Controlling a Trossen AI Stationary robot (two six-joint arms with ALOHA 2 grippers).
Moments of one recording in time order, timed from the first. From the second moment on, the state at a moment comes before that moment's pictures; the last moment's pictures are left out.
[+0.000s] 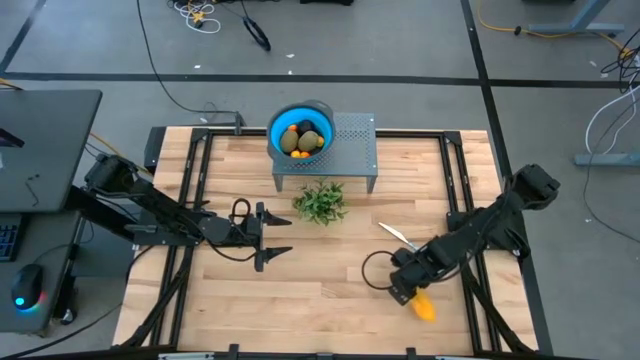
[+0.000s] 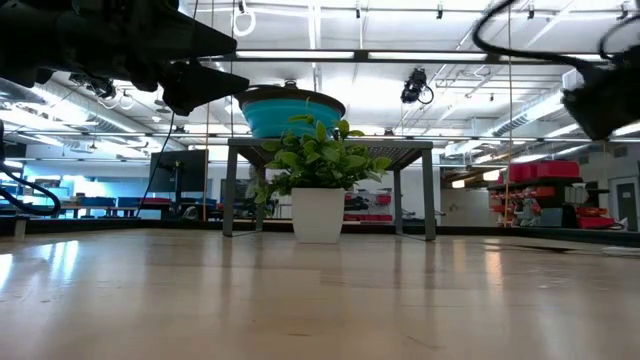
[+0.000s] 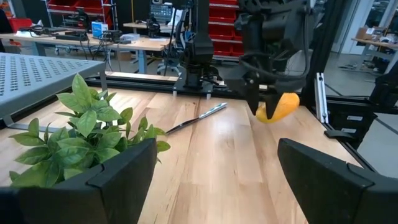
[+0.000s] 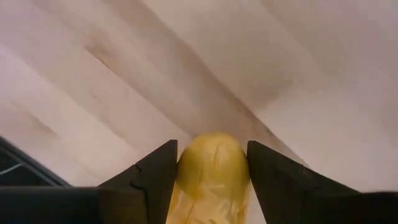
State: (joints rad) left arm -0.39 1.31 0.29 0.97 -0.48 -0.13; right arm 0.60 1.50 0.82 -0.67 -0.18 1.47
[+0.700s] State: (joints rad) left arm -0.39 1.31 0.29 0.96 -0.48 -0.13; right arm 0.42 1.50 0.96 -0.69 0.25 1.10
